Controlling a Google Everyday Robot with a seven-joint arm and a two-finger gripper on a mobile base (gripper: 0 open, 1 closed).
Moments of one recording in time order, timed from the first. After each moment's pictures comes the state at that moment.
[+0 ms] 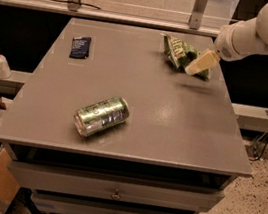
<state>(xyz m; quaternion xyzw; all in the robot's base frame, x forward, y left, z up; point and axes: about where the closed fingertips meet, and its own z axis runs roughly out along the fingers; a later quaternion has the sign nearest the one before) 0.748 -0.206 0.888 -0.47 0.78 -0.04 0.42</state>
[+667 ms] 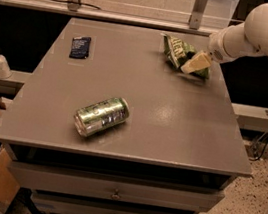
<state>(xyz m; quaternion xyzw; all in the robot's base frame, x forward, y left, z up) 0.771 -0.198 0.861 -0.47 0.78 -0.02 0.41</state>
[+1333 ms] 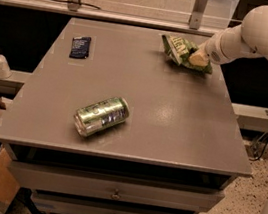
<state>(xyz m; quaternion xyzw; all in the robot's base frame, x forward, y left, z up) 0.773 -0.192 0.852 -0.47 0.79 -0.01 0.40</state>
